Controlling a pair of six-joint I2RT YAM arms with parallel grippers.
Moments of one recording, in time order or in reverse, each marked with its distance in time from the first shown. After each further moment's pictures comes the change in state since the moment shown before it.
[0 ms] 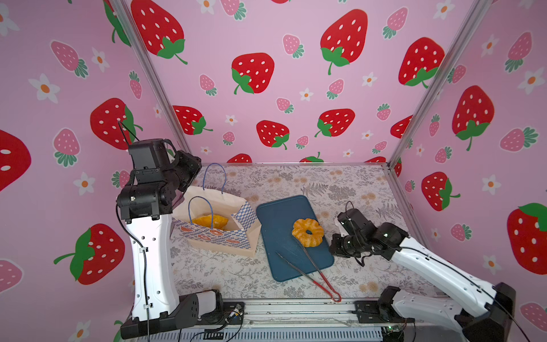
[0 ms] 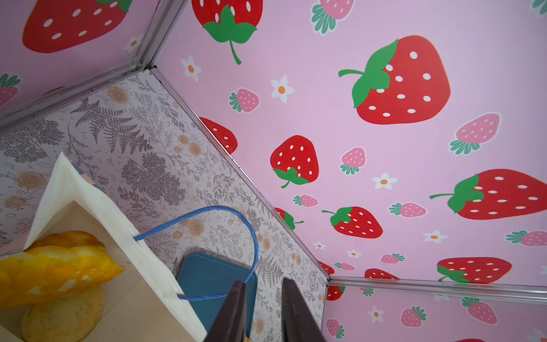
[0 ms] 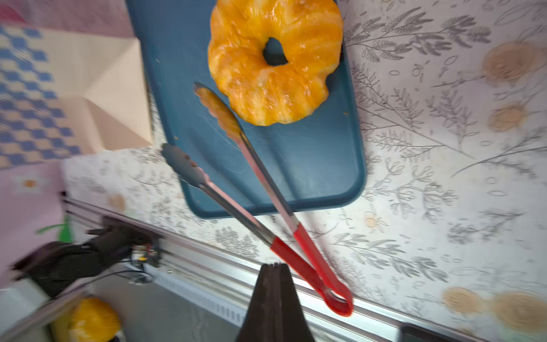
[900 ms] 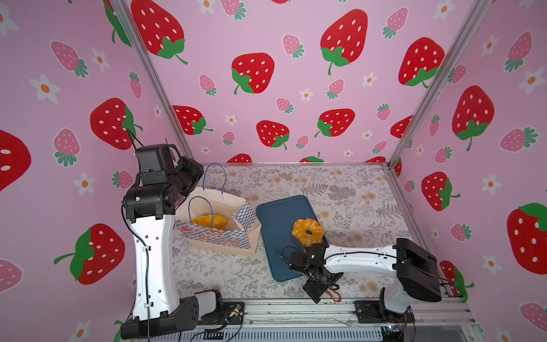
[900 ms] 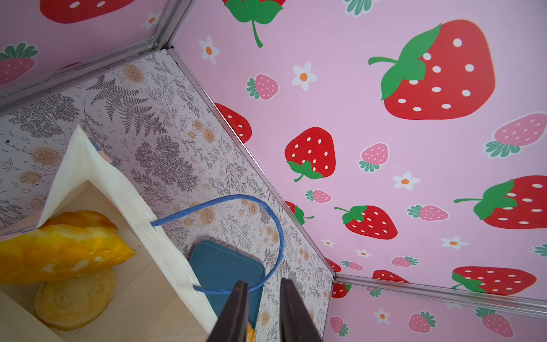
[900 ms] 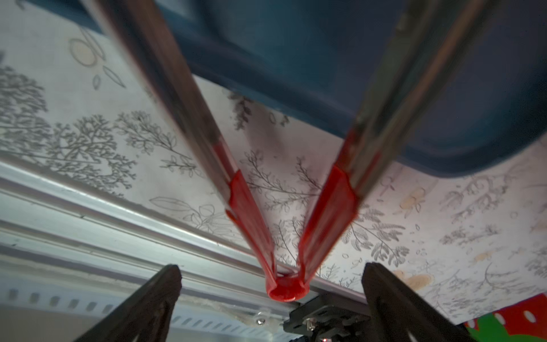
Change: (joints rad) left arm 0.000 -0.019 -0.091 0.001 -0.012 -0.024; right arm 0.409 0.528 0.048 -0.183 0.136 -0.237
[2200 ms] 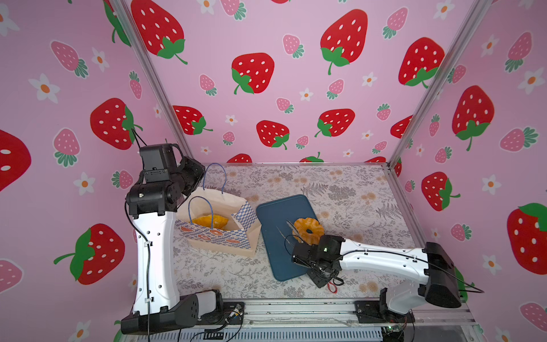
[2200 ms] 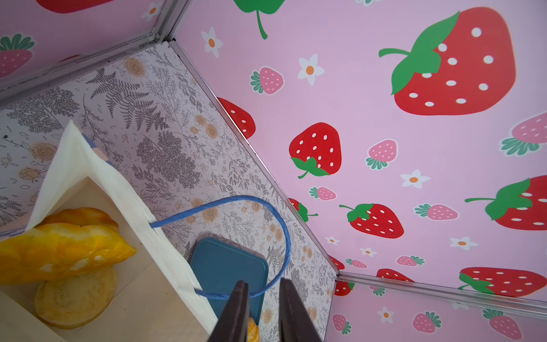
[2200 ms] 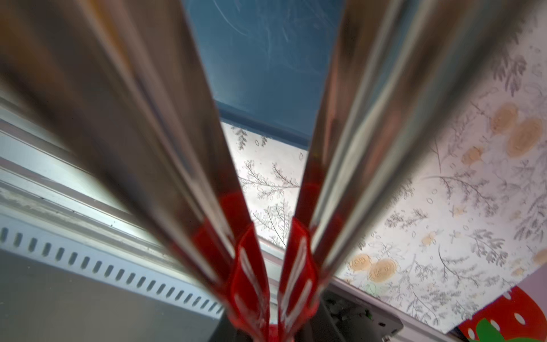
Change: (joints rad) left arm -0.009 0.019 -0.009 0.008 0.004 0.000; right arm -0.021 -0.172 0.156 -0.180 0.090 0.074
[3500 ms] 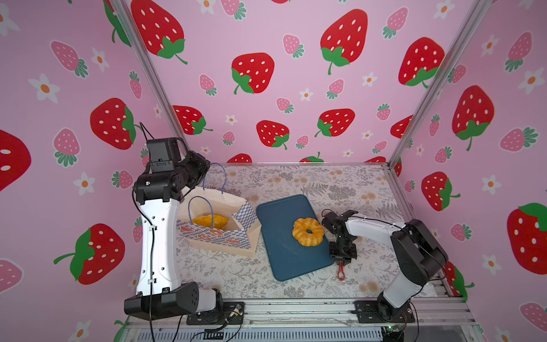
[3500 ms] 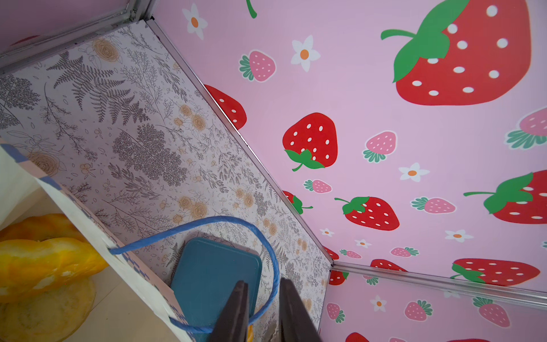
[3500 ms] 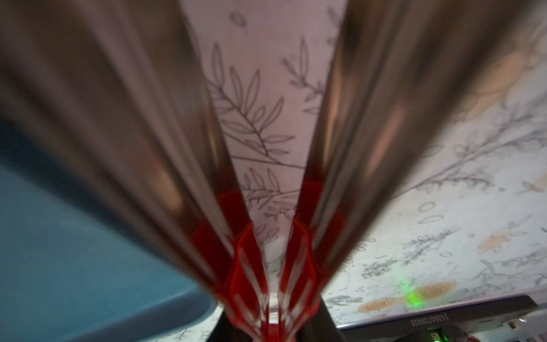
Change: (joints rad) left arm -0.006 0.093 0.033 0.038 0.058 0.003; right arm -0.661 0.186 -0.240 0.319 -0.195 0.119
